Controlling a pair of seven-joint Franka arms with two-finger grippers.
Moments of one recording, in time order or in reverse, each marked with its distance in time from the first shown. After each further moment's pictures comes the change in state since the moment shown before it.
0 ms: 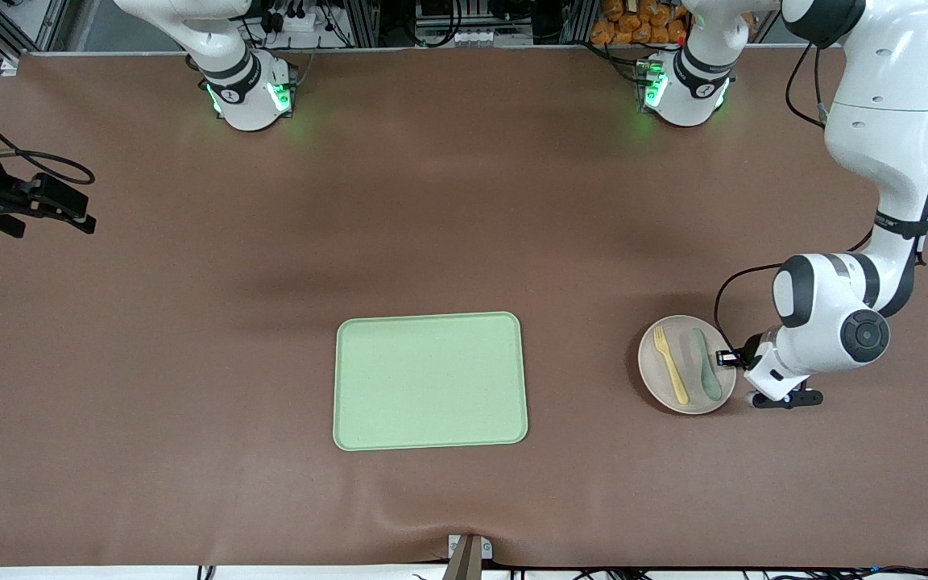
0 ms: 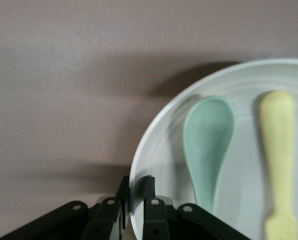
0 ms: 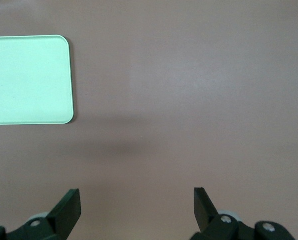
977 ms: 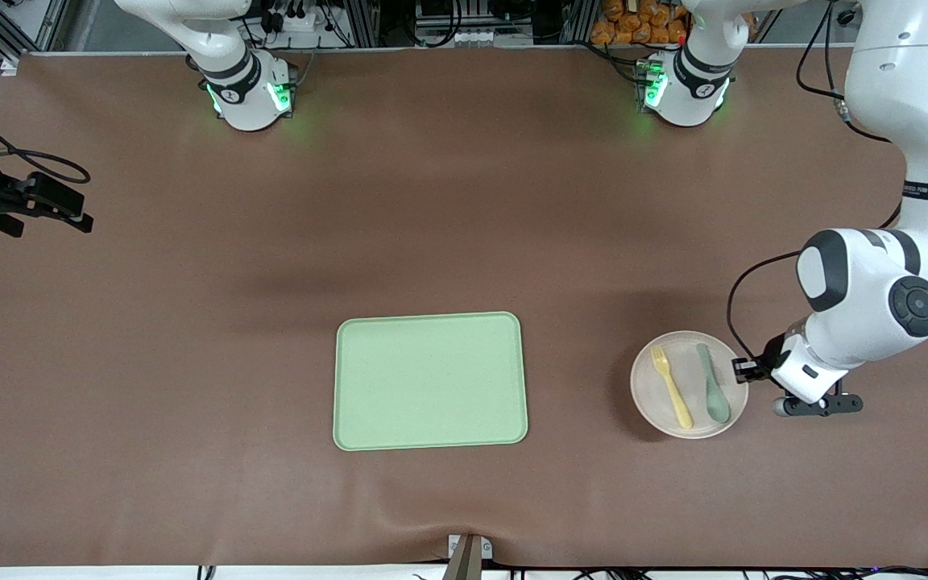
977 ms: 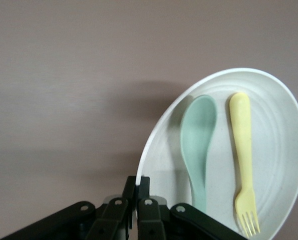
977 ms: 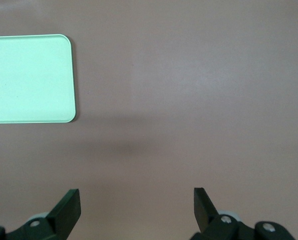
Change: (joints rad) left arm 0.005 -0.140 -0.070 0.024 -0.068 0.008 -0.026; right arm -0.015 0.000 -0.001 0.000 0.021 -0.006 -0.017
